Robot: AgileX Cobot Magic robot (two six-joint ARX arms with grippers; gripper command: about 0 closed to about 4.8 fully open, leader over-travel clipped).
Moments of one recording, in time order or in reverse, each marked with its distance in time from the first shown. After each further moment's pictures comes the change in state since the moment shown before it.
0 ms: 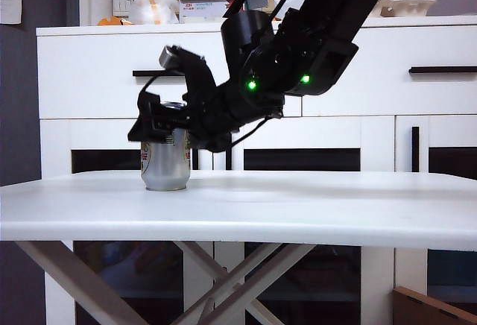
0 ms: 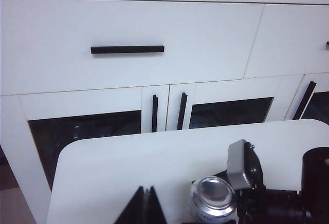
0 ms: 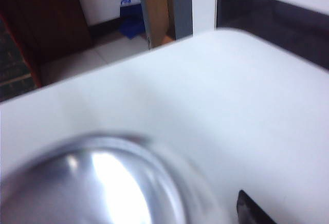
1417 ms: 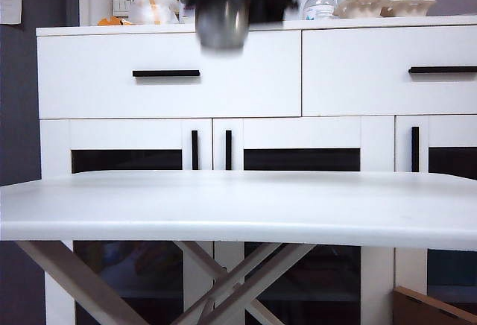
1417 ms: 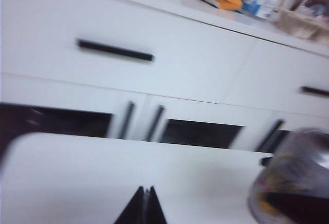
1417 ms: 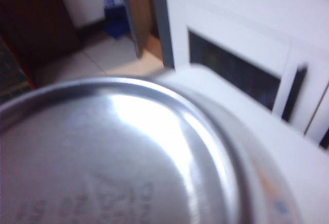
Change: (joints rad) left arm 0.000 0.083 0.000 0.119 0.037 -0.268; right arm -0.056 -0.545 -0.005 -0.566 0.010 -0.002
